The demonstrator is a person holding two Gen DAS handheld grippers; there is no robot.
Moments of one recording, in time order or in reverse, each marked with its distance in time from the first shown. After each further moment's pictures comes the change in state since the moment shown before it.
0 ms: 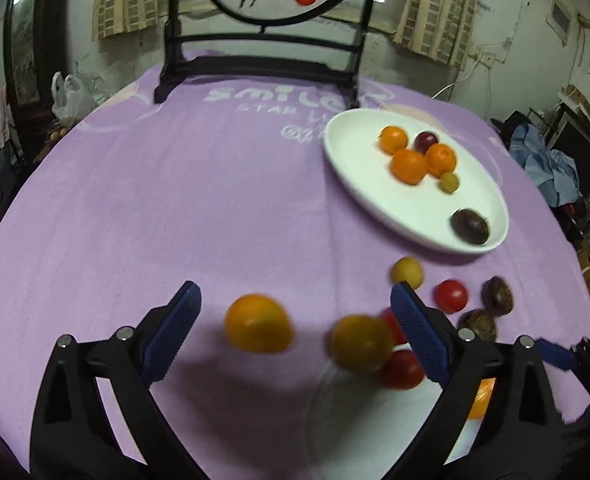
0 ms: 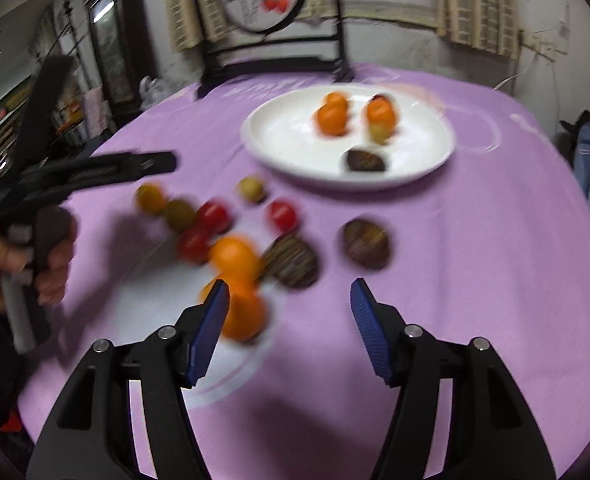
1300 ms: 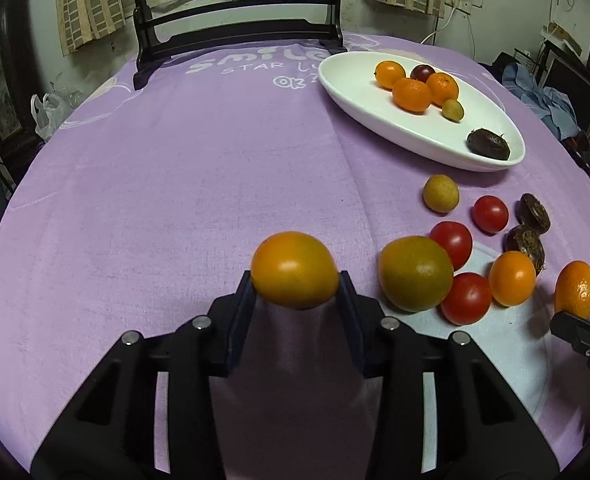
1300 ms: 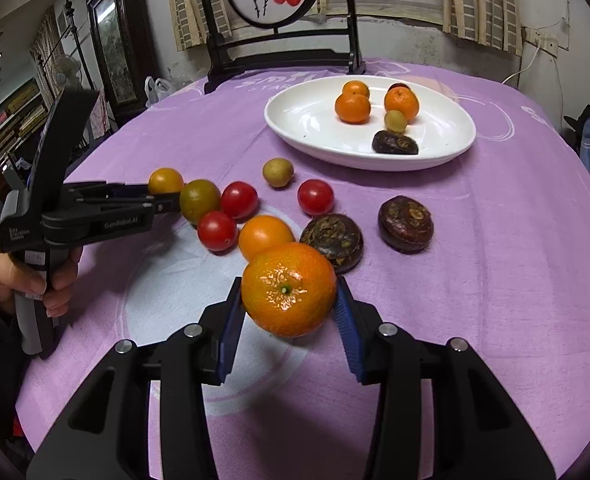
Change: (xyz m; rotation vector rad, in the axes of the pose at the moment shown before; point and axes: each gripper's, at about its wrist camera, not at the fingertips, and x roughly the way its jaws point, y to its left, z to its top) left arm 0.023 0.009 -0.030 0.166 0.083 0.005; right arm 0.006 0.003 -0.001 0.048 -0.049 -0.007
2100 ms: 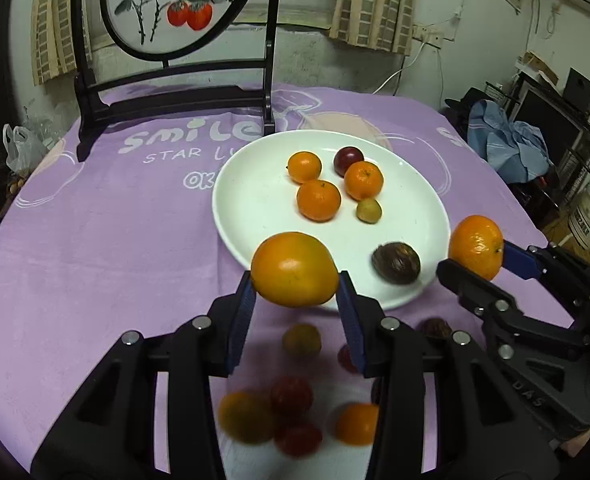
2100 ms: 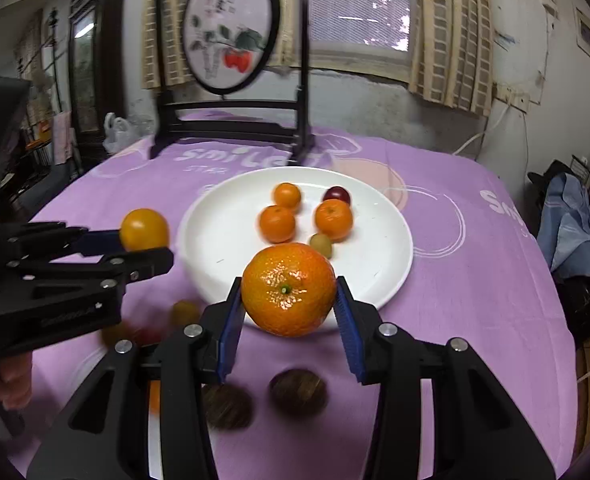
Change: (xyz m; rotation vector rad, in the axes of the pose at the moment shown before) left arm -0.006 -0.084 0.096 -0.001 -0.095 -0.104; right arm 0.027 -0.053 0.106 -0.040 -0.125 -0.183
